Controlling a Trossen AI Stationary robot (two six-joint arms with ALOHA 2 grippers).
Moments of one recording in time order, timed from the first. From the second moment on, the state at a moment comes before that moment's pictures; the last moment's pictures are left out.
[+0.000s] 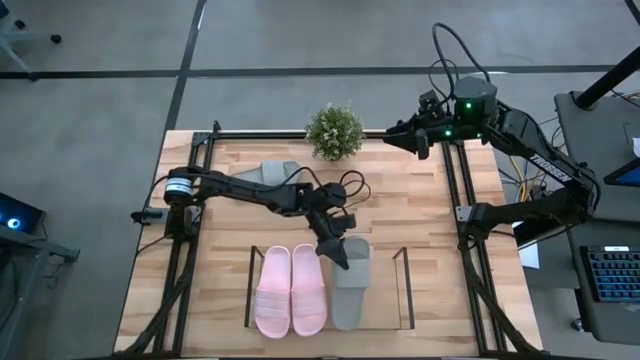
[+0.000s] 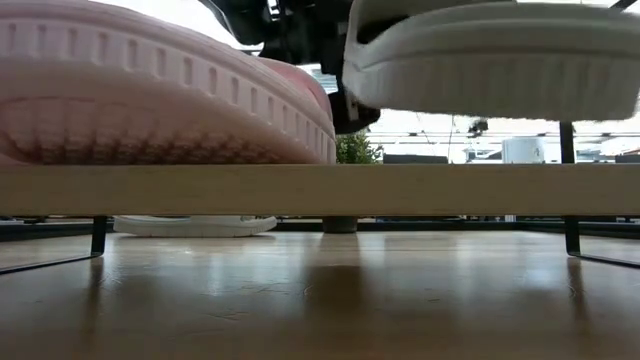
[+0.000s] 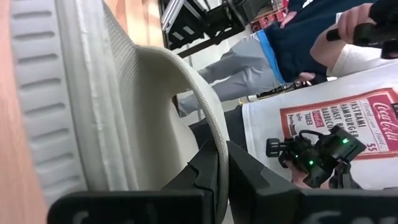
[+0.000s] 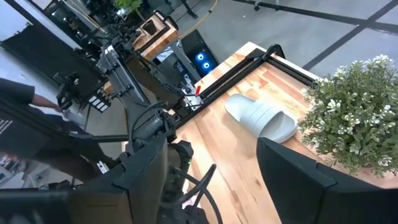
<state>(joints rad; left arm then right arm) 0.01 1.91 1.37 0.03 0.93 -0.67 -0.50 1.11 1.43 -0.68 -0.39 0.46</state>
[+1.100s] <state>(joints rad) 0.04 1.91 1.14 0.24 0.91 -0.78 -0.50 1.11 1.42 -0.68 -0.36 0.46</state>
